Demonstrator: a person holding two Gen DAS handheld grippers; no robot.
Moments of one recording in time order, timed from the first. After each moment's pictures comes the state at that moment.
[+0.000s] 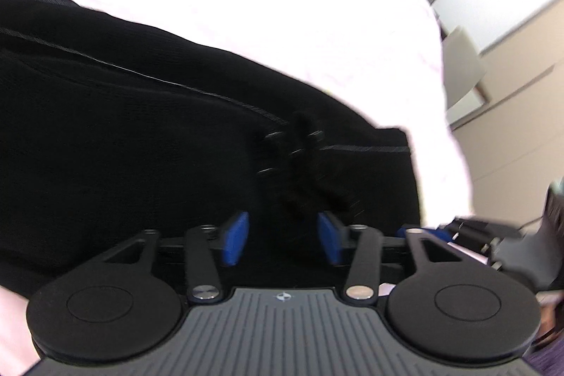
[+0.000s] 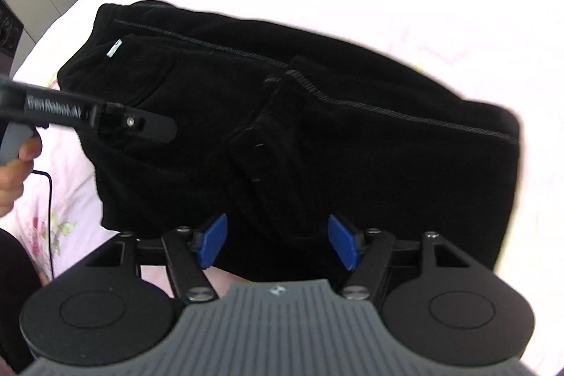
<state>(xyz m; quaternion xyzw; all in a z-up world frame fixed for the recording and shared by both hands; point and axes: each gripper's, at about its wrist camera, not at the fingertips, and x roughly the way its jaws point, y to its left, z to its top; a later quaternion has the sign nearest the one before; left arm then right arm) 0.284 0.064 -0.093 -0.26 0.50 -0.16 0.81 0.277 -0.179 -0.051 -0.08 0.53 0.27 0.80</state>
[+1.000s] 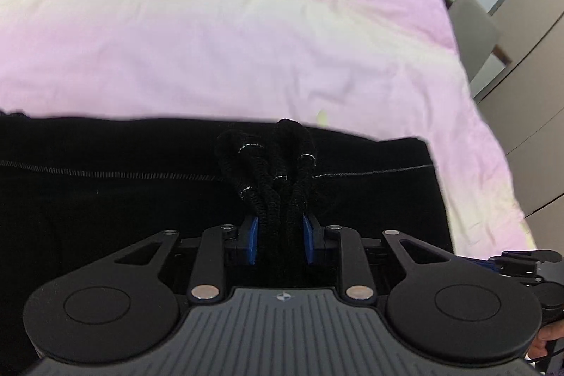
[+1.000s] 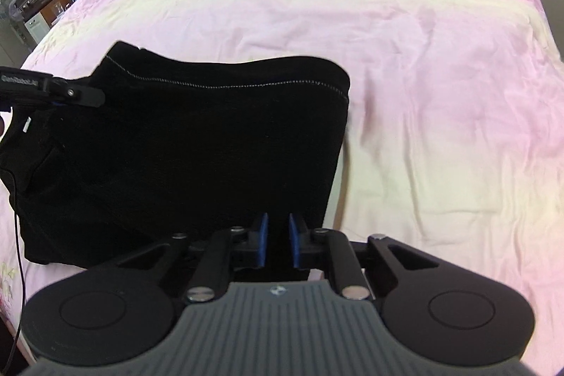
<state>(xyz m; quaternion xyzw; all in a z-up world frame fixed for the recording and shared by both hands) 0.367 -0.034 -0.113 -0.12 0.50 -0.14 0.85 0.268 -0.305 -0.068 0.02 0.52 0.15 0.84</state>
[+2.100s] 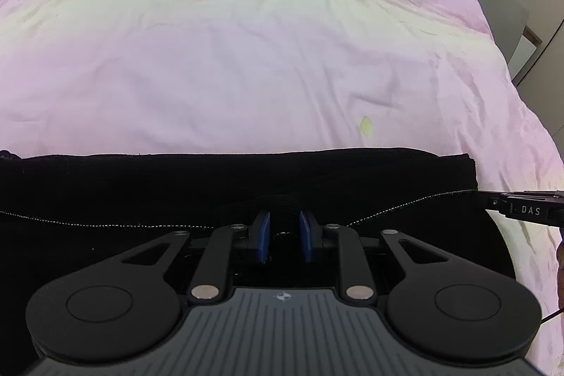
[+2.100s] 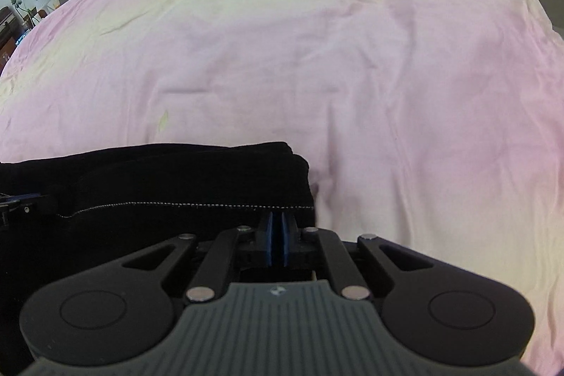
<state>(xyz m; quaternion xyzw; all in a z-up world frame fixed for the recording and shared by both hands) 0.381 -0.027 -0.120 -0.05 0.48 -0.10 0.87 0.372 -0.314 -0.107 0.07 0.51 0.08 0.85</state>
